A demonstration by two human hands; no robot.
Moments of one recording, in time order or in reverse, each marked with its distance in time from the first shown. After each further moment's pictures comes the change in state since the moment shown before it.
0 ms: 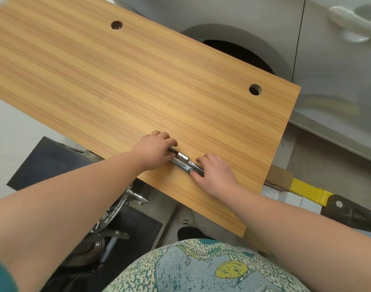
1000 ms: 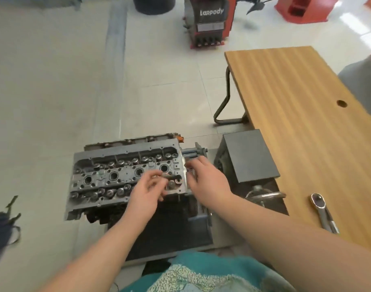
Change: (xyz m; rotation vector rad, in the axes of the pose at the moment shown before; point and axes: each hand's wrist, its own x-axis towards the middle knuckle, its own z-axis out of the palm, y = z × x) left_hand -0.524 -0.023 0.129 -1.514 1.236 -1.091; right_hand -0.152 -0.433 0.093 0.018 -0.158 -1.003
